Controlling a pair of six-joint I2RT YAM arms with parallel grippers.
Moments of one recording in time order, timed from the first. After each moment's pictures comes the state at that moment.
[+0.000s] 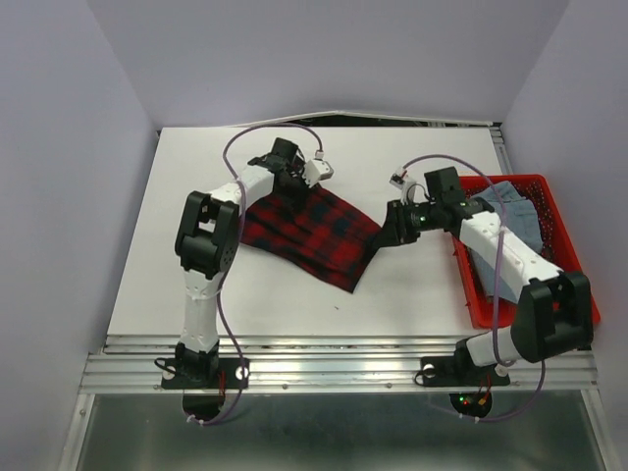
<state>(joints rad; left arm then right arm) -0.39 2.16 1.67 -0.54 0.30 0.59 0.27 1.43 0.98 -0.53 -0.79 0.13</state>
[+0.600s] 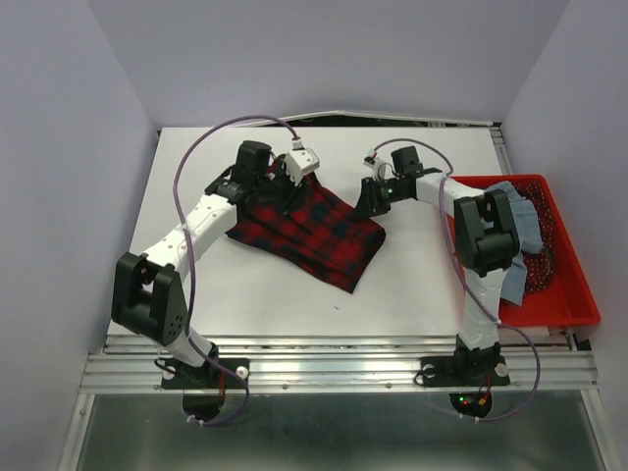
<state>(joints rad) -0.41 1.56 1.31 -0.37 0.45 0.45 0.25 2.08 1.53 -0.43 -0.80 0.08</state>
